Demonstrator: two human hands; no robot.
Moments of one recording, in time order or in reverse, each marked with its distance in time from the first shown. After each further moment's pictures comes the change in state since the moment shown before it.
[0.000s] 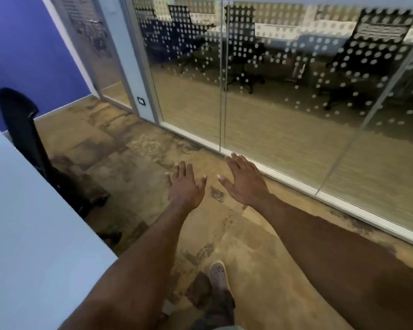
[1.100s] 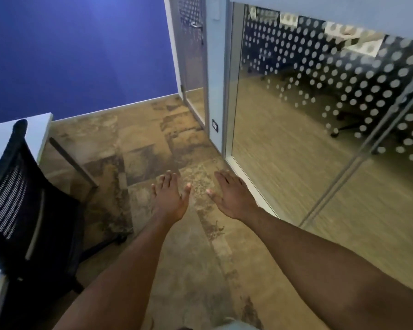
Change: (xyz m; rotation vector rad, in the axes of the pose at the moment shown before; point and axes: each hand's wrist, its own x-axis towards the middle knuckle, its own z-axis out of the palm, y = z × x) left_hand 0.648 -0.196 -0.048 -0.082 0.187 -0.562; right_hand 0.769 -0.022 0.147 0.126 -0.268 -0.523
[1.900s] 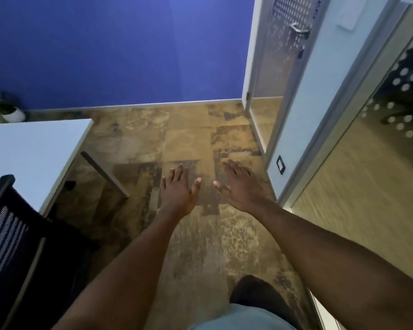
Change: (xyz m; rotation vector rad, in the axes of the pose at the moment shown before) left_hand 0.483 -0.135 -0.032 0.029 0.107 -0.241; right_hand 0.565 -0.013 0.062 -0.049 -0.110 -0.310
